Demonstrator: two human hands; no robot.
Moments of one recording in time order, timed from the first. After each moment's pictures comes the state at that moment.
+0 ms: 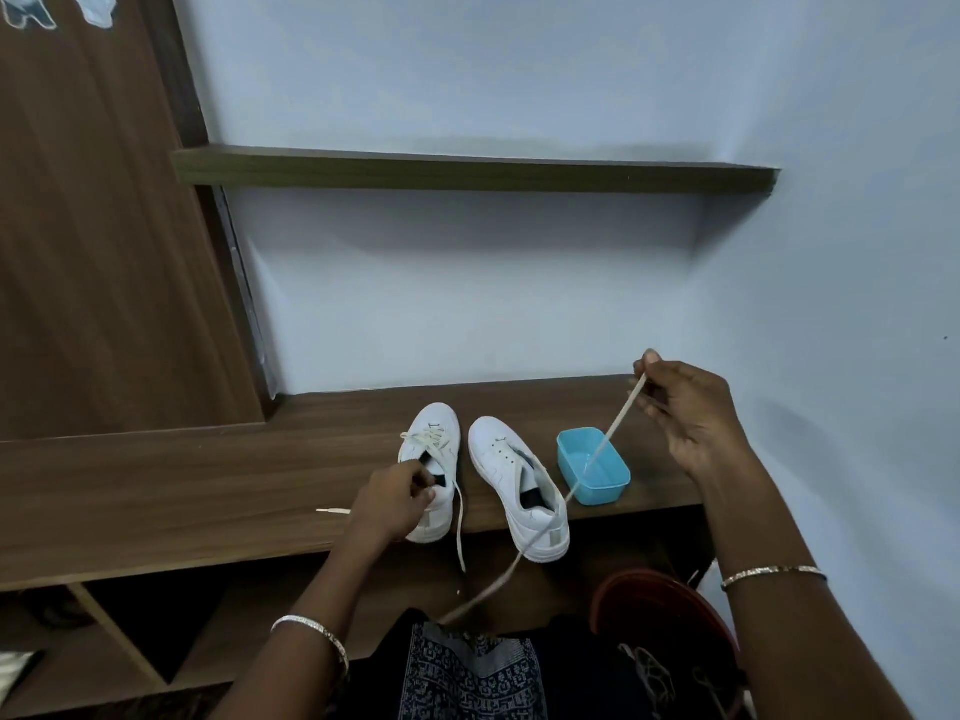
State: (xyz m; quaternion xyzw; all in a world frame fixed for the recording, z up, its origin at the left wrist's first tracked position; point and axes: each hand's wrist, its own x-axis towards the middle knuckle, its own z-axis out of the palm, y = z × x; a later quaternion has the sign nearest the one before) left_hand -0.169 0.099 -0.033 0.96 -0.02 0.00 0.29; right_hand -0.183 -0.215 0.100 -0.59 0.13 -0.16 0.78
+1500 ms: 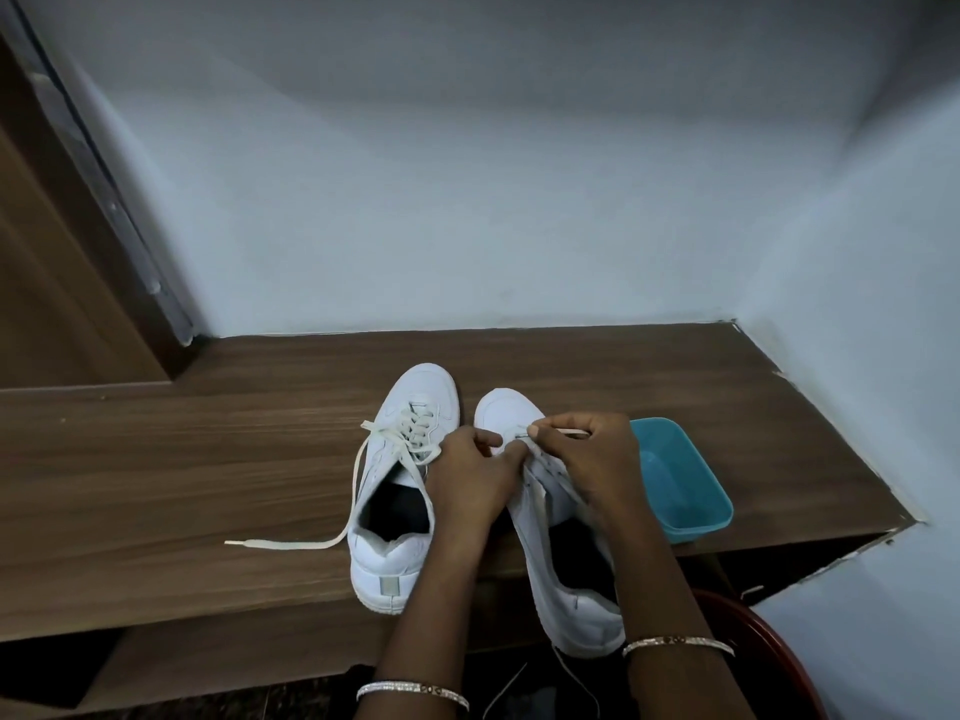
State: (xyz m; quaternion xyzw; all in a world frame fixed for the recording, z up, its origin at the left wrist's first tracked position) left_hand -0.029 -0.010 -0.108 0.83 0.18 0.00 0.53; right_hand -0.016 -0.142 -0.103 -0.80 0.12 -0.06 0.59
